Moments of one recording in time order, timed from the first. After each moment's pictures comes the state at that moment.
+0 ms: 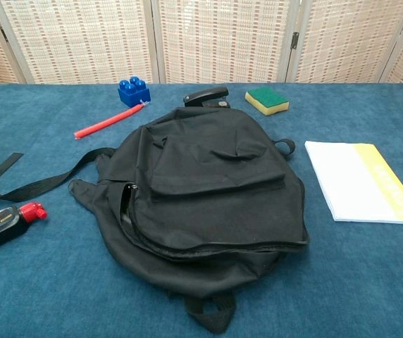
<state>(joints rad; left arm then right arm) -0.11 -1.18 -0.06 -1.60 1.49 1.51 0.19 0.08 -1.09 0.03 -1.62 -1.56 1.47 0.04</state>
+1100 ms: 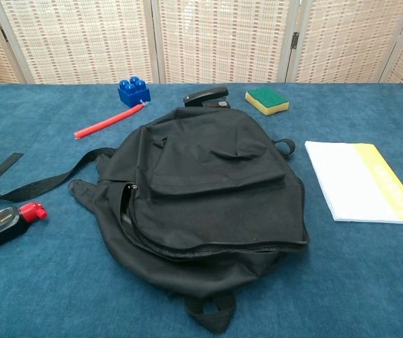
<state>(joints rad) -0.12 -1.17 -0.06 -1.62 1.50 1.50 0.20 0.24 -1.25 0.09 -1.48 -1.39 1.20 -0.15</state>
